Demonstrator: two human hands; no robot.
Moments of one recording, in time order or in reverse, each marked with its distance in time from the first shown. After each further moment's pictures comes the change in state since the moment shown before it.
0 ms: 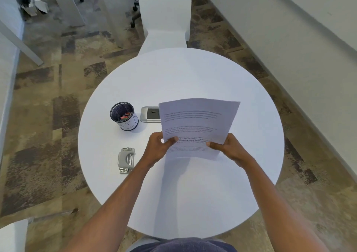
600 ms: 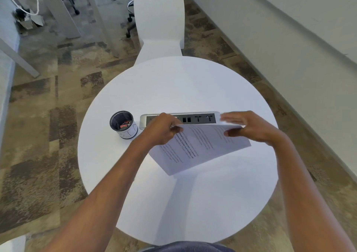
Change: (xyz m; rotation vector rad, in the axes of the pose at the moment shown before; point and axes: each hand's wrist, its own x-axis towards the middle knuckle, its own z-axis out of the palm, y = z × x) left_hand 0.038 0.091 -0.016 0.775 -0.274 0.289; right_hand -0.010 -0.085 -0.068 -0.503 -0.025 -0.112
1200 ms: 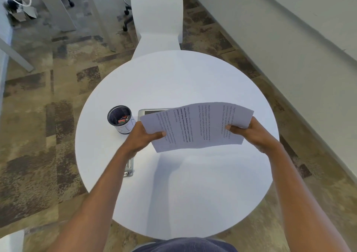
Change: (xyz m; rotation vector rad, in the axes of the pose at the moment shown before) left_hand -0.047 -0.053 0.012 -0.870 0.099 -0.199; right_hand -0.012 0.030 0.029 0.443 0.145 0.056
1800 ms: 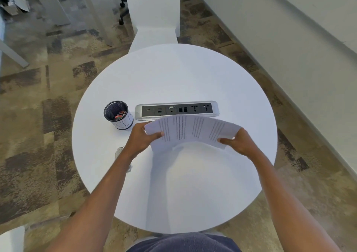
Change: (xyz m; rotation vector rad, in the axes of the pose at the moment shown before) left_hand 0.002 -0.031 0.011 0.188 0.156 0.026; right_hand 0.003 0.067 0.026 -0.190 0.146 0.095
